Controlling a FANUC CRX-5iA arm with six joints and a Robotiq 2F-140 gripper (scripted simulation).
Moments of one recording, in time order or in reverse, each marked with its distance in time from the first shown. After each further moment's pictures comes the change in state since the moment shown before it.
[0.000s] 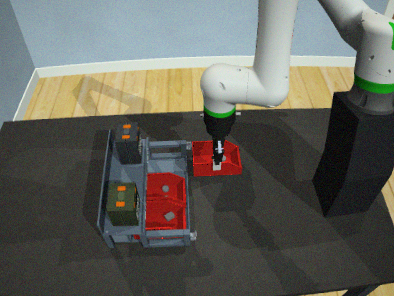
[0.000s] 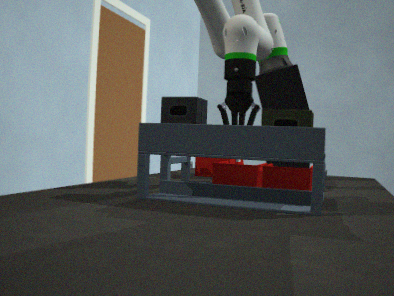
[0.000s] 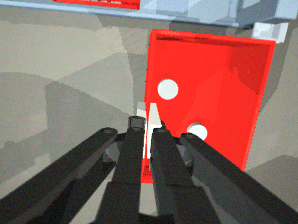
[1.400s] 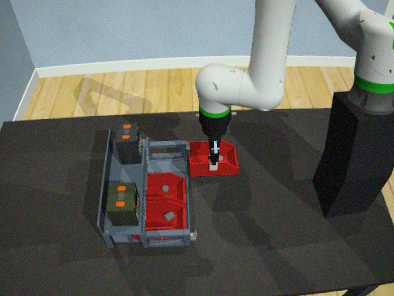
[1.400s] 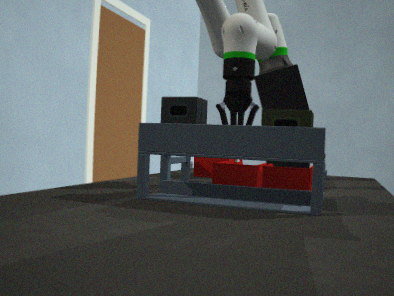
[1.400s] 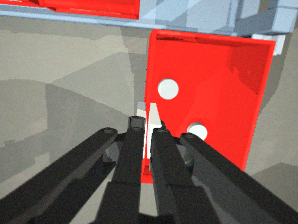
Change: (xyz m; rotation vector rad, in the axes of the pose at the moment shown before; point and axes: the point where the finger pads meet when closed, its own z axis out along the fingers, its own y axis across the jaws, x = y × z) arm 0.012 0.000 0.000 0.000 -0.006 -0.001
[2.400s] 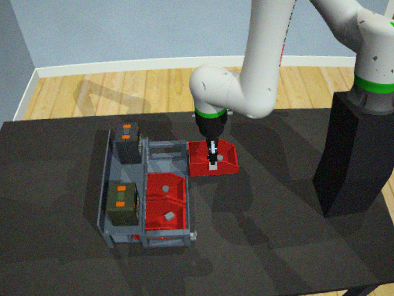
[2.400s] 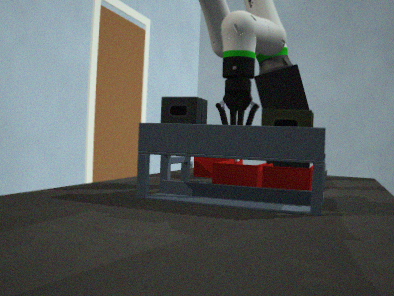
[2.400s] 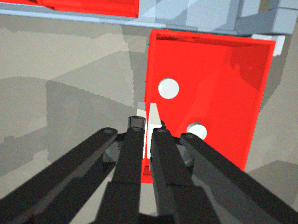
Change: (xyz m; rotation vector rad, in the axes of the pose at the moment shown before) arm 0.002 0.000 -0.002 -0.007 -0.040 0.001
